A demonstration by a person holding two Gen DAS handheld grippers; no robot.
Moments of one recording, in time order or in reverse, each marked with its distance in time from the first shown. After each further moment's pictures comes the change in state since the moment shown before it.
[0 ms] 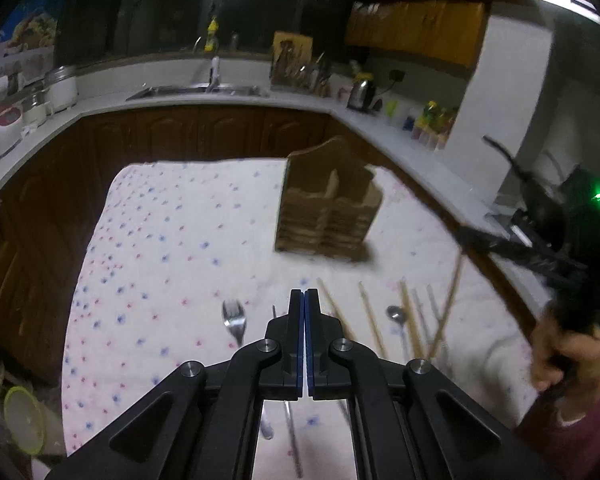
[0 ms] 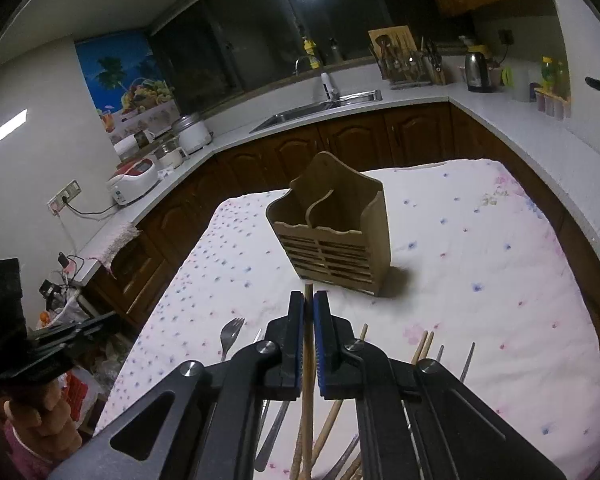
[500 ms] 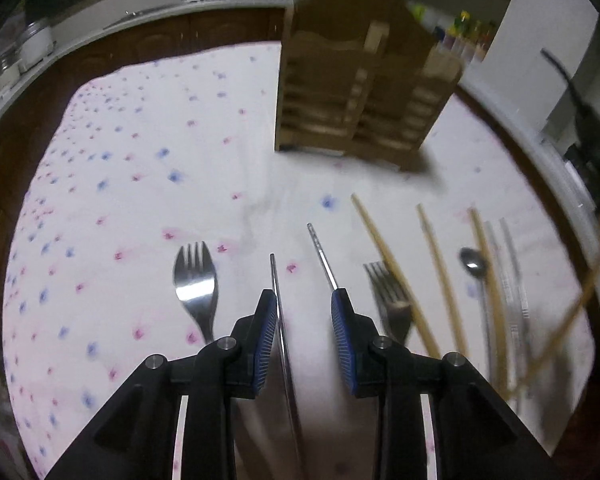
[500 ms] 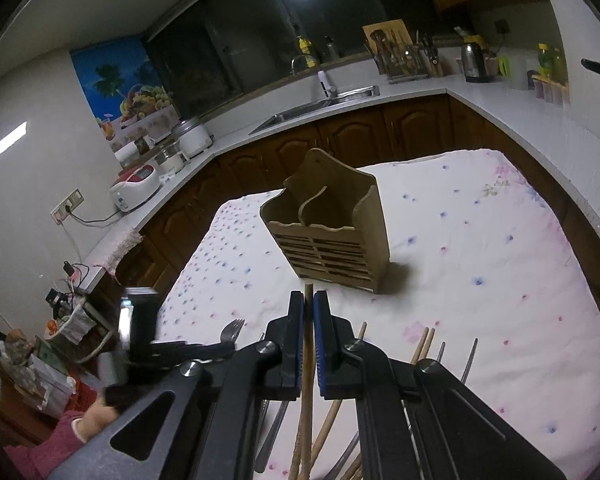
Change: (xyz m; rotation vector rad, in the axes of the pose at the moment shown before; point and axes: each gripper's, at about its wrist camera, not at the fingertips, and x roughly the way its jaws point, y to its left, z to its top) left arm 0.180 0.004 -0.011 0.019 0.339 0.069; right arm 0.002 -0.018 0.000 0.046 0.006 0.041
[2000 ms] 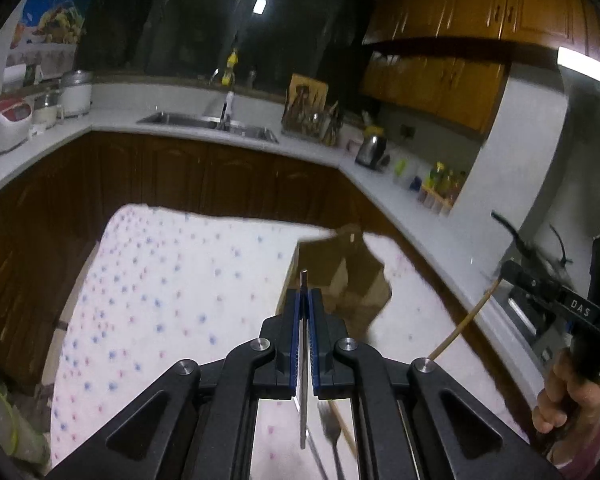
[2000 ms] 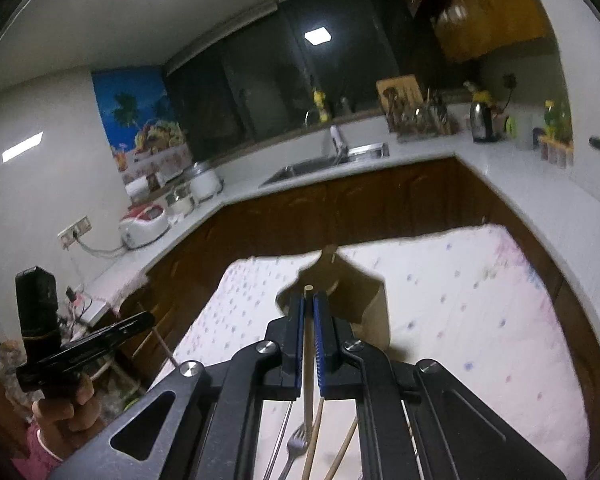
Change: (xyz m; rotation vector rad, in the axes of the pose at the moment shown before) left arm -0.182 0.037 0.005 -0.140 -0.548 -0.119; right arm -0.033 0.018 0.066 -0.069 -0.209 -0.005
